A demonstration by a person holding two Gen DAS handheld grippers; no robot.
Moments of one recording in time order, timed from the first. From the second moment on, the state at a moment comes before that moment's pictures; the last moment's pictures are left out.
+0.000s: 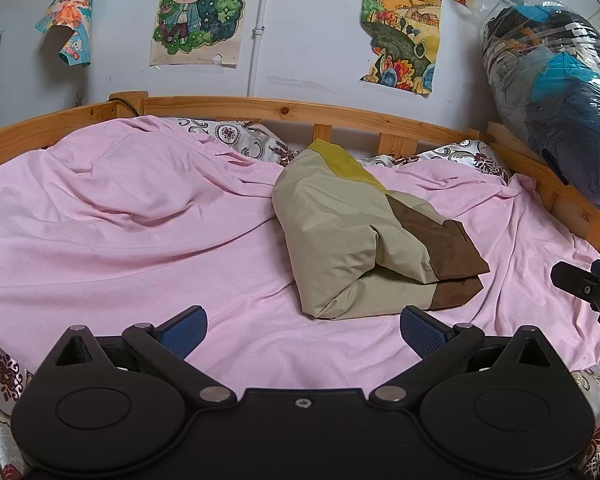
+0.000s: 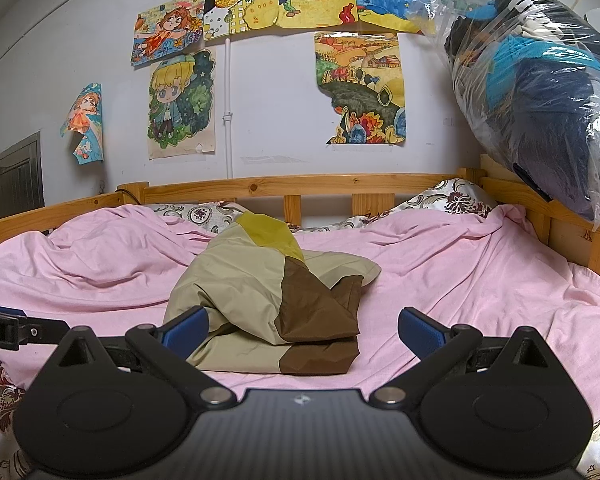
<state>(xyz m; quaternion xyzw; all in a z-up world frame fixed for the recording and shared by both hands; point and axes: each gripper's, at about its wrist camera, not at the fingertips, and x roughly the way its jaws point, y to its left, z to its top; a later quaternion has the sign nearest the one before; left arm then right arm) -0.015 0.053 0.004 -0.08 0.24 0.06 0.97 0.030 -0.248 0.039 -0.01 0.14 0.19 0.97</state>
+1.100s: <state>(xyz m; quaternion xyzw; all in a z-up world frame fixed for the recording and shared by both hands) -0.015 0.055 0.003 -0.05 0.25 0.10 0.96 0.030 -0.249 0.039 -0.01 0.14 0.19 0.97</state>
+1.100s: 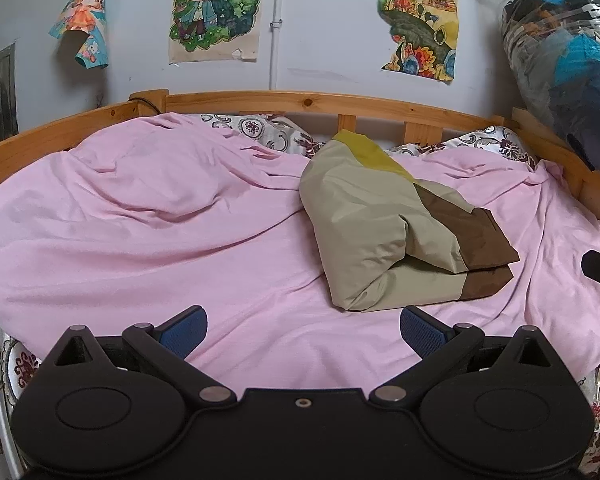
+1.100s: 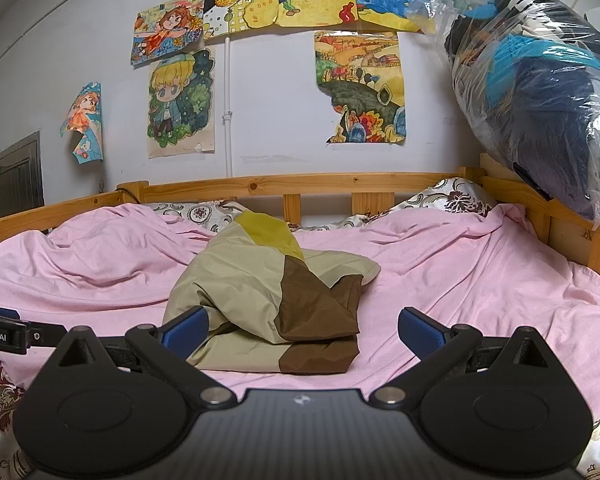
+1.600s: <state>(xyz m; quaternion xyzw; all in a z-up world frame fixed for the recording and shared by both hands) -0.014 0.056 0.003 -0.05 0.25 0.09 0.96 0.030 -0.249 0.038 -0.01 0.14 0.19 0.97</state>
